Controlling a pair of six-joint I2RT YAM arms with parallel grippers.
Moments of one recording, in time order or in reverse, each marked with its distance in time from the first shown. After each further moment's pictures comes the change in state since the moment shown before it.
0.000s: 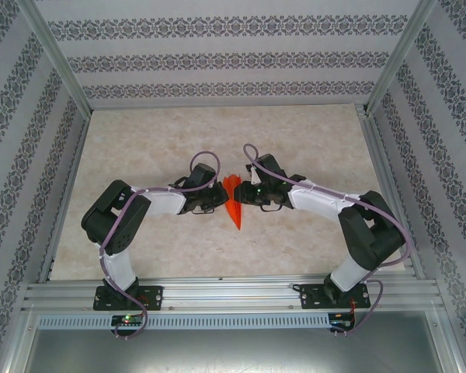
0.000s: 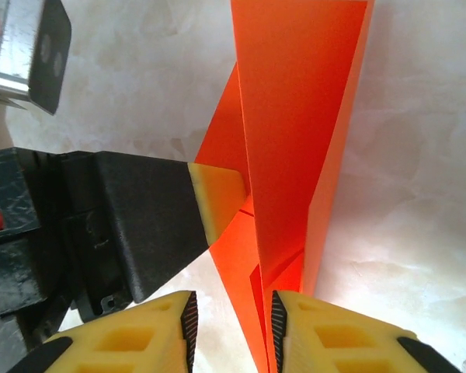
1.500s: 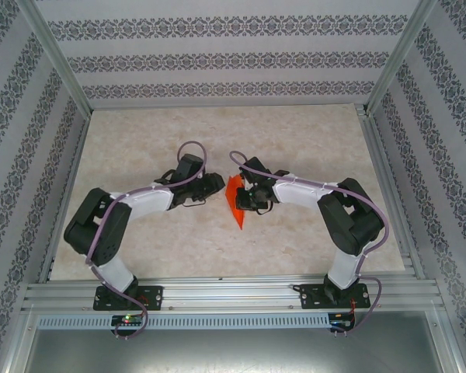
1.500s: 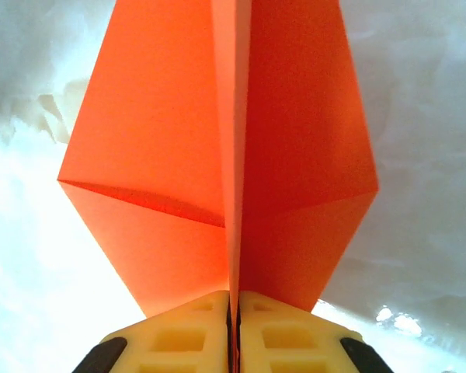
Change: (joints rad) left arm 0.087 -0.161 0.001 -0.102 -0.013 0.024; right arm 0.046 0.163 0.127 -0.195 0.111 -0.027
